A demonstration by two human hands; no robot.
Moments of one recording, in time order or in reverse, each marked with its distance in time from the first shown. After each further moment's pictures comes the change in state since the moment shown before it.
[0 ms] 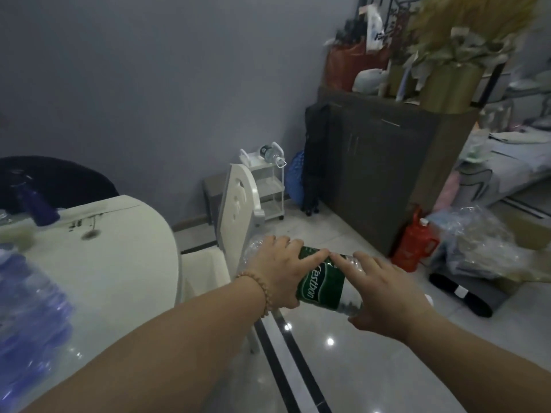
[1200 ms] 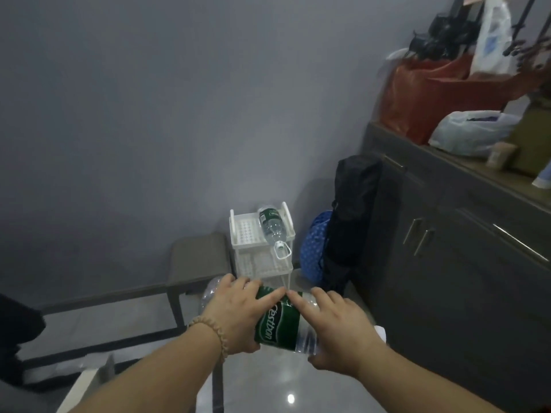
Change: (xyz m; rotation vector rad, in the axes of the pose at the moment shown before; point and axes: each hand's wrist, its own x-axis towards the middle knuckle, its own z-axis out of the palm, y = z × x) left_hand 0.582 -0.379 0.217 -0.050 -0.201 -0.343; right_hand 0.711 0.352 0.113 0.082 -0.073 -0.331
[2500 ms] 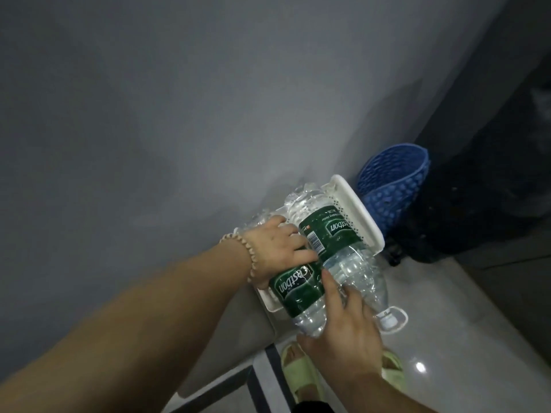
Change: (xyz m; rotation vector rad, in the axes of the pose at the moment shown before) left_hand 0.511 -0.364 0.241 0.063 -0.314 0.877; right_hand 0.533 0.057 0.177 0.583 -0.100 0.863
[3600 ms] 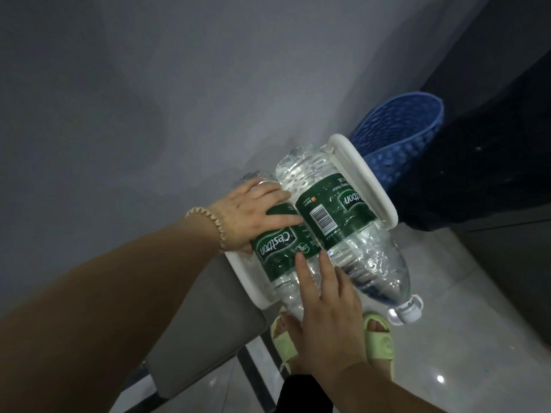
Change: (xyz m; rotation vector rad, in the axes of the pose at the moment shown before) left_hand 0.030 -0.059 0.097 -0.081 0.162 -0.042; right_hand 0.041 -0.008 0.055 -0.174 0.044 -0.086
